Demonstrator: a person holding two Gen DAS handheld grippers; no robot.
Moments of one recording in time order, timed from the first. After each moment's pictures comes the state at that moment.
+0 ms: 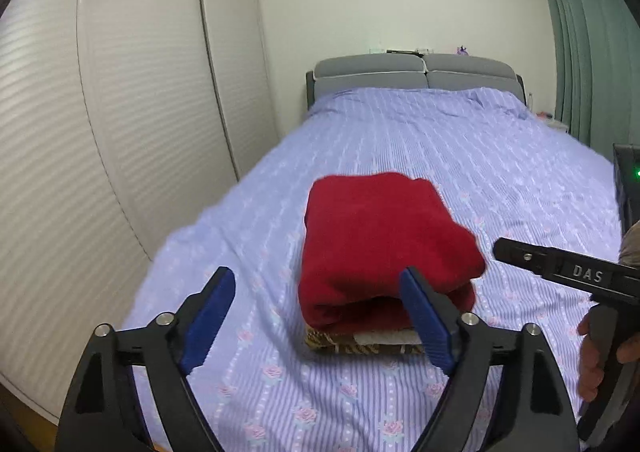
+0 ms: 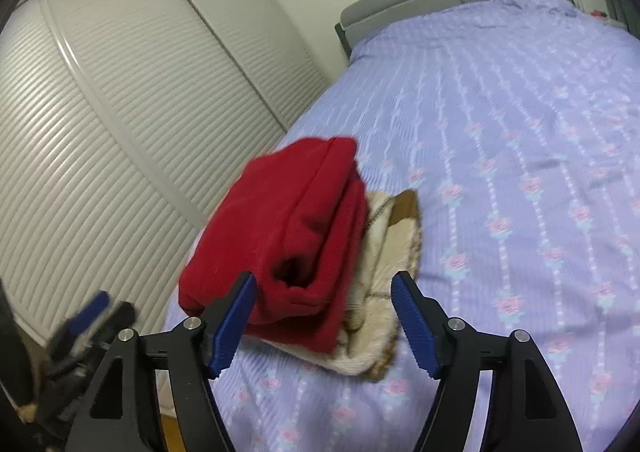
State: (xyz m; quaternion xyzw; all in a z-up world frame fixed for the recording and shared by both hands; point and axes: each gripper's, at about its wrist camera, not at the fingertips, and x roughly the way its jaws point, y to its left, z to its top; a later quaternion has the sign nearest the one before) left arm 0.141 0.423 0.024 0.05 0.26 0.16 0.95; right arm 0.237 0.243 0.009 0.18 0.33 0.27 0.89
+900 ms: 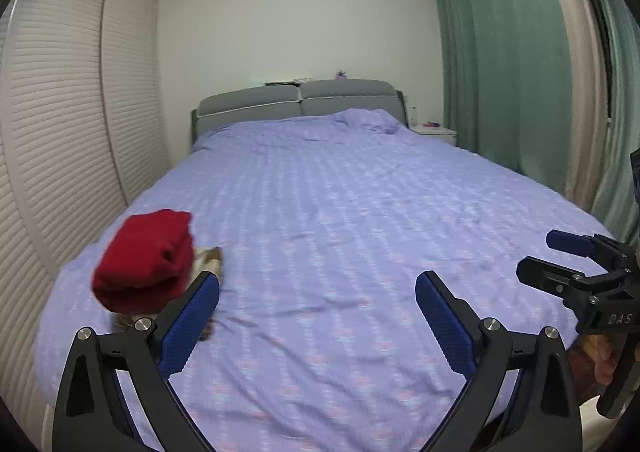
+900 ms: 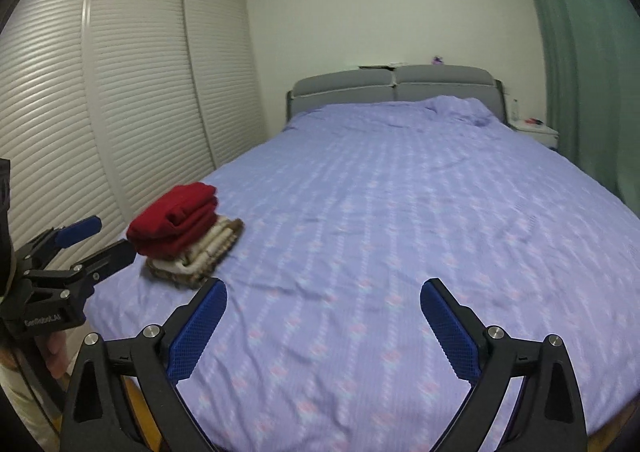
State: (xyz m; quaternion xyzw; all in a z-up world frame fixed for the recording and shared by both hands) left arm 0.062 0.142 0.053 0.05 0.23 -0.04 0.97; right arm 0.040 -0.038 0.066 0.05 0.23 0.14 0.96
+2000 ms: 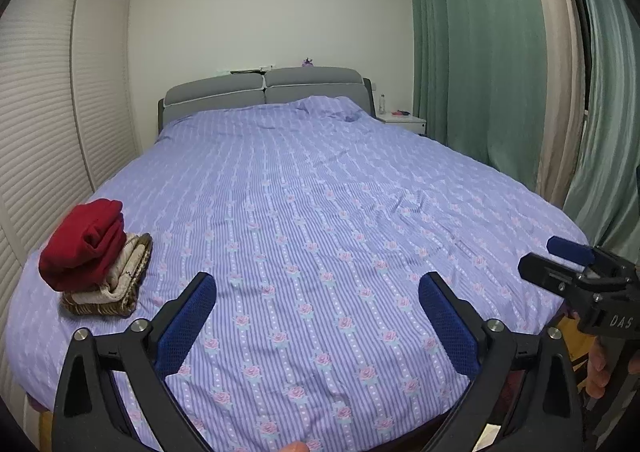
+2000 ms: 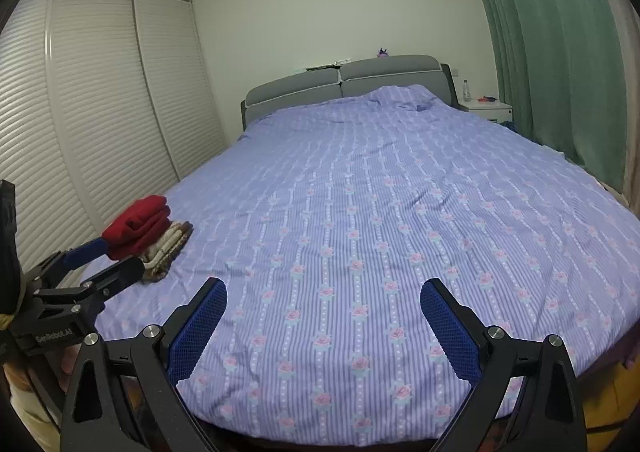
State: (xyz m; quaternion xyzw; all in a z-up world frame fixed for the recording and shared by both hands) left arm 0.052 0.024 0.041 0.04 0.25 -0.07 0.97; right arm -0.017 -0.173 0.052 0.10 0.23 0.08 0.96
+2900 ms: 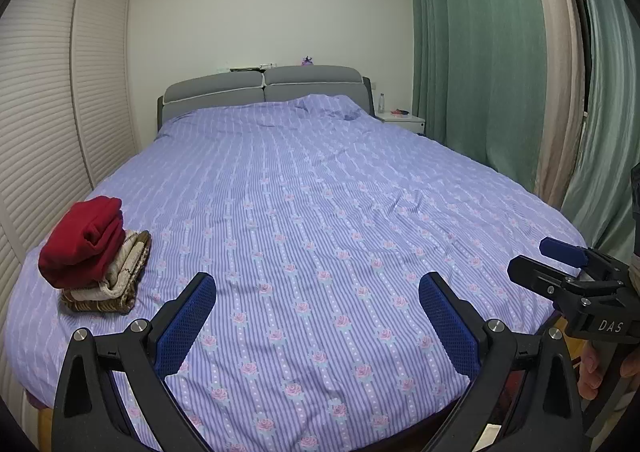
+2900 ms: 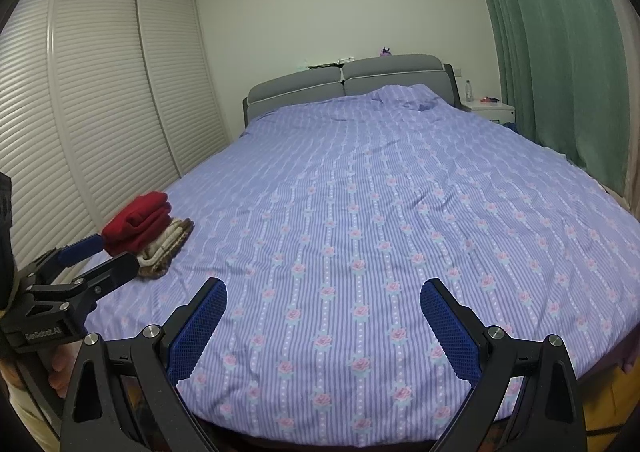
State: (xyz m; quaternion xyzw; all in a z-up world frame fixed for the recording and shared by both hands) left arm 0.048 0.020 0.043 0.04 0.25 -0.07 0.96; right arm -0.015 -0.173 0.053 0.09 0.24 0.09 0.96
